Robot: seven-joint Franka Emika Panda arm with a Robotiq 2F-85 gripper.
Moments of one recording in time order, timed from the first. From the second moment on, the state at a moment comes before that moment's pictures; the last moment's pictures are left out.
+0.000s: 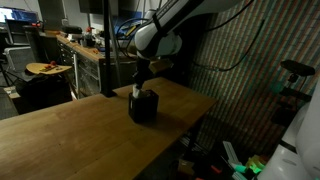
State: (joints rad) arm -0.05 0.14 -0.01 -2.18 -0.03 2.56 -0.20
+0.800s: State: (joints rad) arm -0.05 0.00 -0.01 -2.32 0.11 2.50 -0.22
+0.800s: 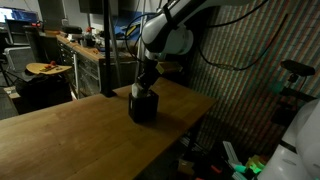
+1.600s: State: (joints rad) arm -0.02 -0.01 0.00 -2.31 0.13 2.57 -0.30
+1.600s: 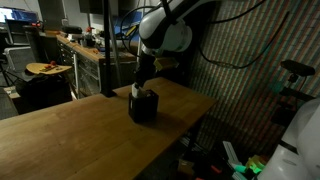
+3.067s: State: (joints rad) arm -0.04 0.10 0.00 -2.23 0.21 2.68 -0.51
